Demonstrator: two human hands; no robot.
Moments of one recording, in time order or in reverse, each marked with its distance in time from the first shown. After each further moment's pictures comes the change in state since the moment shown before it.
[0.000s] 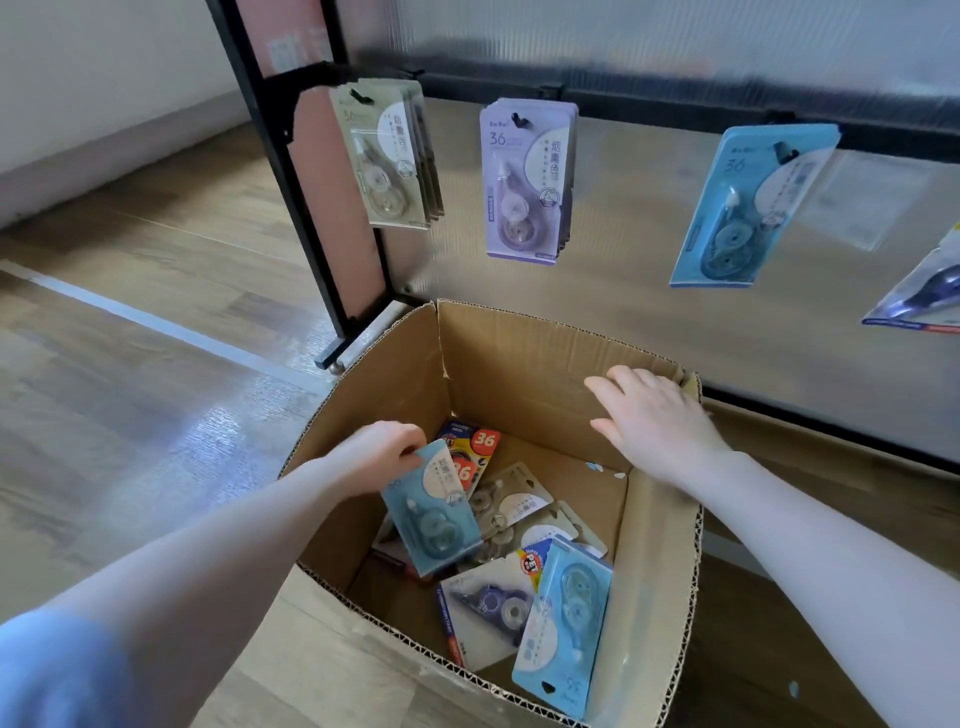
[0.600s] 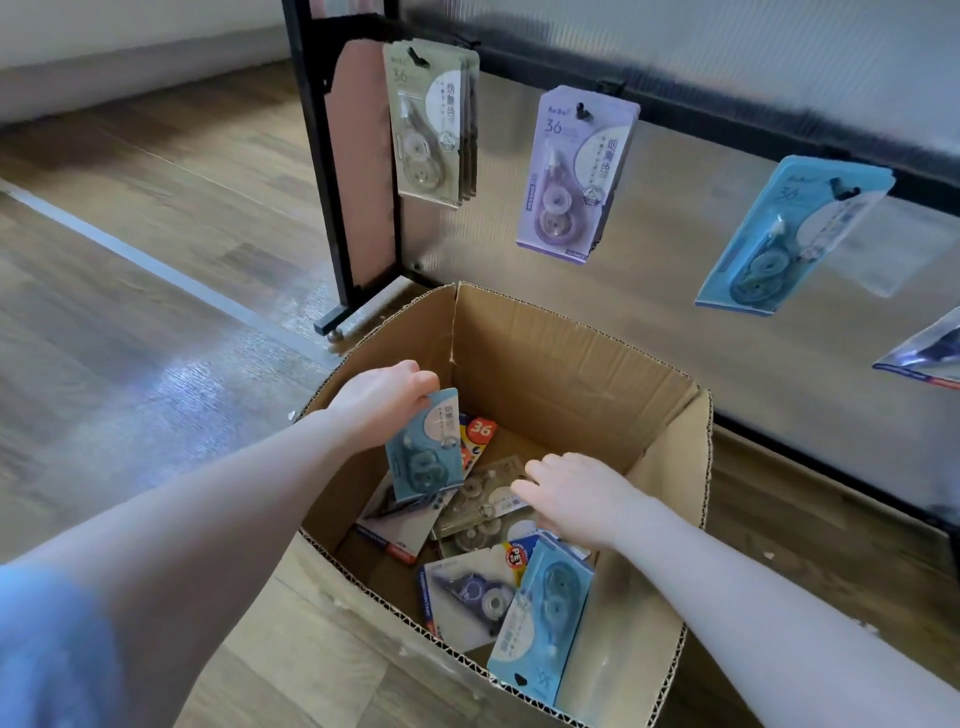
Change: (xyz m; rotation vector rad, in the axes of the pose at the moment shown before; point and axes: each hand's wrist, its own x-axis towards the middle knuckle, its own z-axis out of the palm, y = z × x) left_hand -0.002 0.005 -0.025 0.132 0.246 -0.001; right_hand 0.001 -0.063 0.032 -0.176 -0.275 -0.541
